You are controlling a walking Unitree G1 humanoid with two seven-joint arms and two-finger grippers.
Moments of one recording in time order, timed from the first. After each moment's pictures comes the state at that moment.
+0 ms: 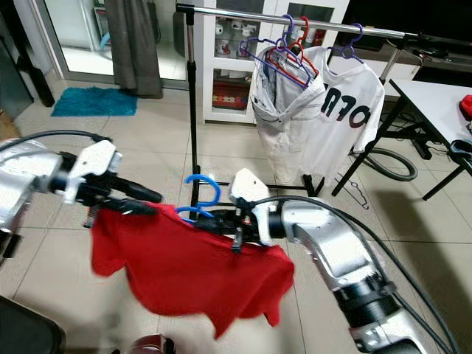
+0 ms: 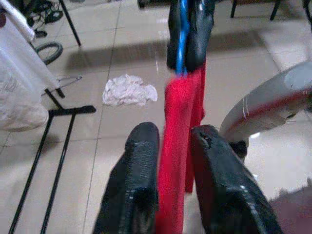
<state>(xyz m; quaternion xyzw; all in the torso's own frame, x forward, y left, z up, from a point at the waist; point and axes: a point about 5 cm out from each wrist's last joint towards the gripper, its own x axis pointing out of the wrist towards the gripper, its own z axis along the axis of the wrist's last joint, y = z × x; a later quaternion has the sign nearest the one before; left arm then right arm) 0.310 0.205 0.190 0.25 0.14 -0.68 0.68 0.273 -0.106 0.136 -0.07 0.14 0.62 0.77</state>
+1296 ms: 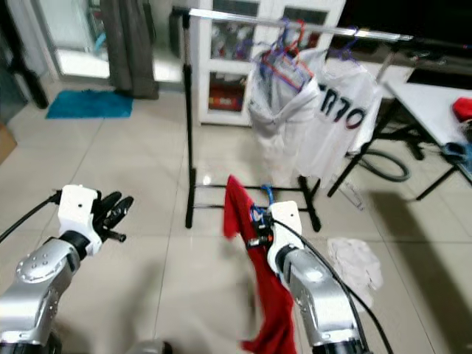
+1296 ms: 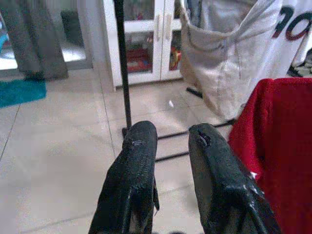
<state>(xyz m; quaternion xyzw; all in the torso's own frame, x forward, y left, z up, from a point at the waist) 0.262 0.203 0.095 0.06 0.10 -0.13 0.99 0.256 -0.133 0.058 0.03 0.23 0.15 0.96</state>
